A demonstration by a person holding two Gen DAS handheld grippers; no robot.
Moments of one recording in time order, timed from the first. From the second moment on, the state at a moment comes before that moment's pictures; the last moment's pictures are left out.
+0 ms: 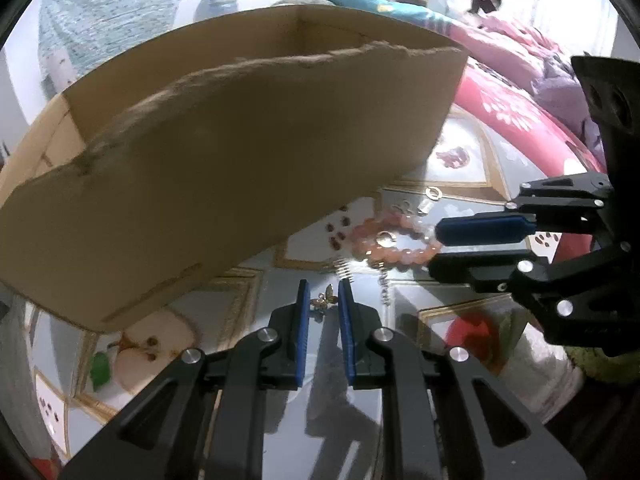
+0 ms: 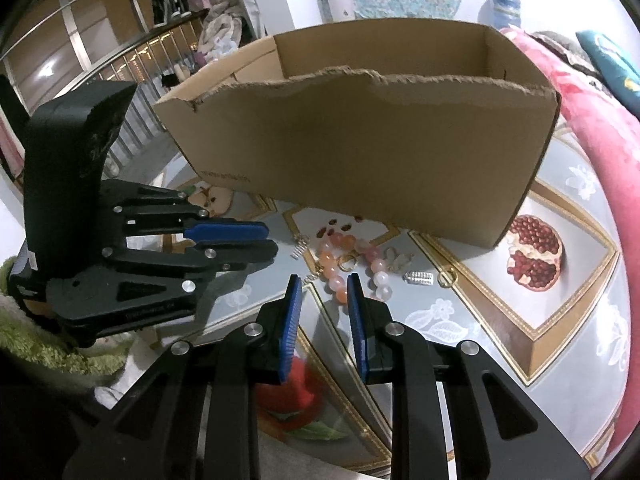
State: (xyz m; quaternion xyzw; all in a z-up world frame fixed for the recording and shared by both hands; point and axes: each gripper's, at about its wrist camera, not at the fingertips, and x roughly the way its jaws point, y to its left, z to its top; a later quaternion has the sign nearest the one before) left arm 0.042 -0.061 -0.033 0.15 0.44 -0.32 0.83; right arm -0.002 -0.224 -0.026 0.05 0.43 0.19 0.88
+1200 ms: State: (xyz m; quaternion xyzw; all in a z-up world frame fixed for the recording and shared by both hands) left arm 0.050 -0.013 -0.039 0.09 0.45 -0.29 0.84; right arm 0.051 -0.154 -0.041 -0.05 0.44 0.20 0.87
